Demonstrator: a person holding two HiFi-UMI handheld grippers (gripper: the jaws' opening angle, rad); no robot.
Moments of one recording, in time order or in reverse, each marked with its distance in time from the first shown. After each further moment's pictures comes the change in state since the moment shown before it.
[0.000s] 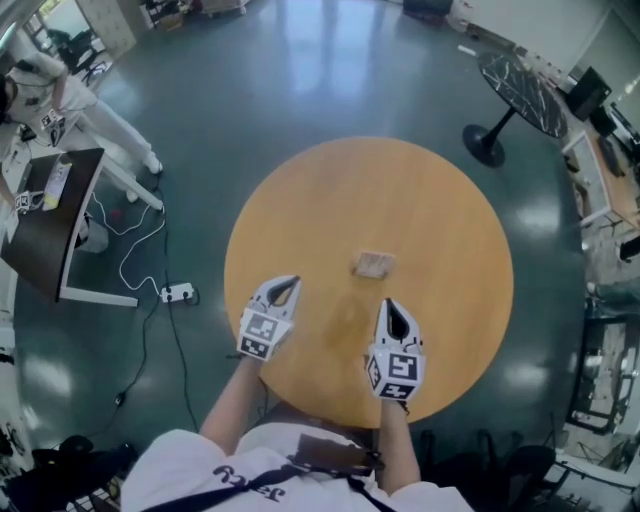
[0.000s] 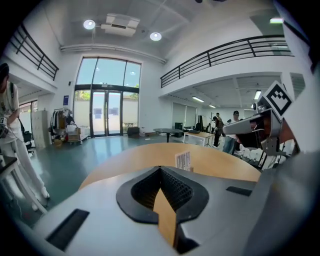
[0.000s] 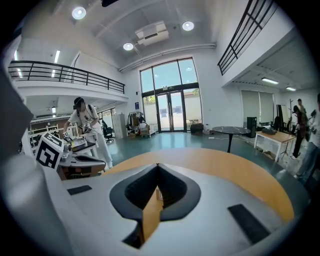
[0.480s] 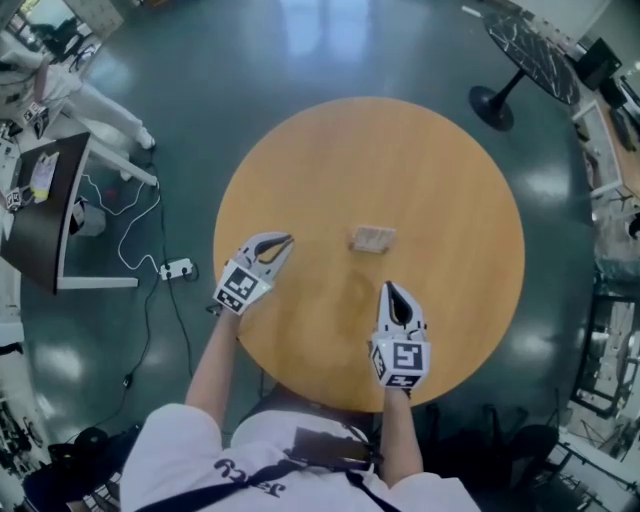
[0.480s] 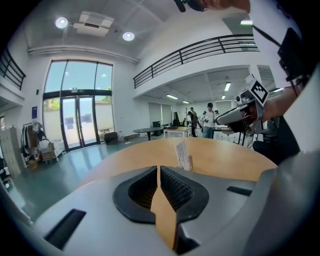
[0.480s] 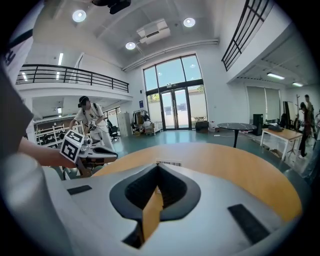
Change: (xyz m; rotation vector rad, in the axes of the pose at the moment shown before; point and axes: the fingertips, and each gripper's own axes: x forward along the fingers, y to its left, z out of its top) left arm 0.045 0.028 -0.016 0.214 -0.008 -0.238; right arm 0.011 -0.008 -0.028 -0.007 0.017 0.084
